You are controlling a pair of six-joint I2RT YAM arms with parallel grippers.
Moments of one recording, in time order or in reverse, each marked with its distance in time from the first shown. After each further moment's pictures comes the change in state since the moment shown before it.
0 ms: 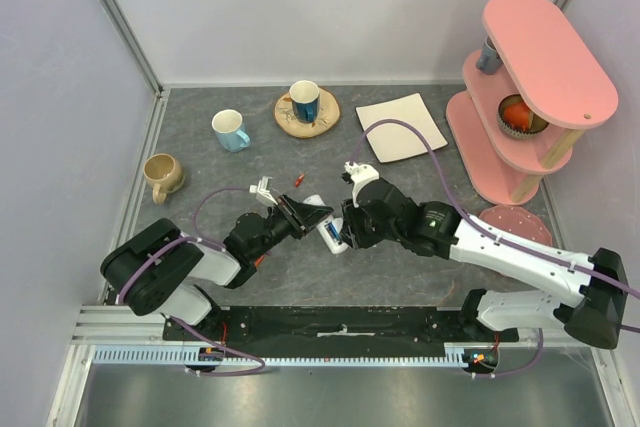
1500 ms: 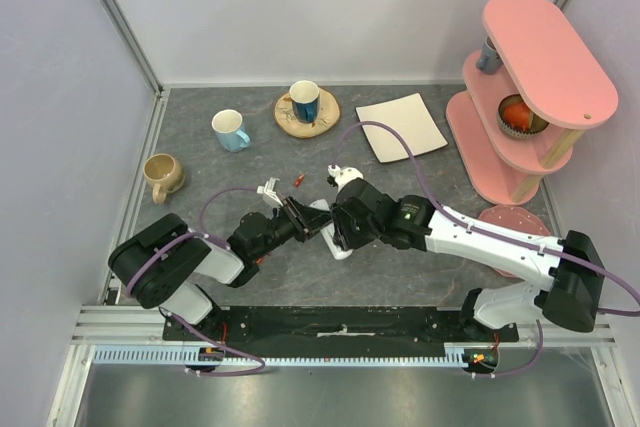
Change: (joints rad) left arm -0.013 0.048 0.017 0.026 0.062 -0.035; right arm 0.030 0.158 0.080 -0.055 0.023 0.013
